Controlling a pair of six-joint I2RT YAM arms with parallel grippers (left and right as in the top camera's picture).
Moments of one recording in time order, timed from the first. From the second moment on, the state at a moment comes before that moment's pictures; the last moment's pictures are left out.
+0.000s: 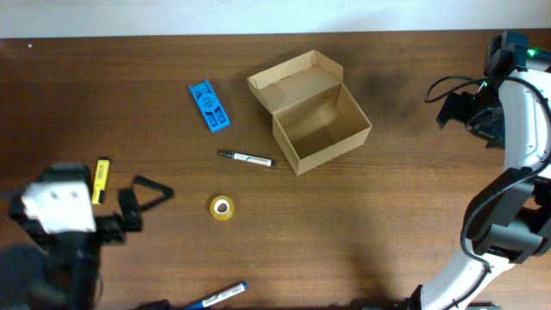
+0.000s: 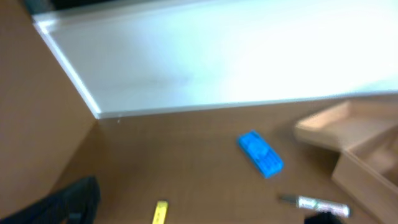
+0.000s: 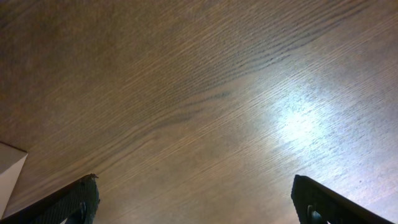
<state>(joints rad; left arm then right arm) 0.25 0.57 1.15 -0.81 0.14 0.18 -0.30 2.02 1.89 -1.39 0.11 0.26</state>
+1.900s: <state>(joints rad) 0.06 0.01 0.08 -0.22 0.20 0.19 -0.30 2.02 1.89 -1.39 0.11 0.26</state>
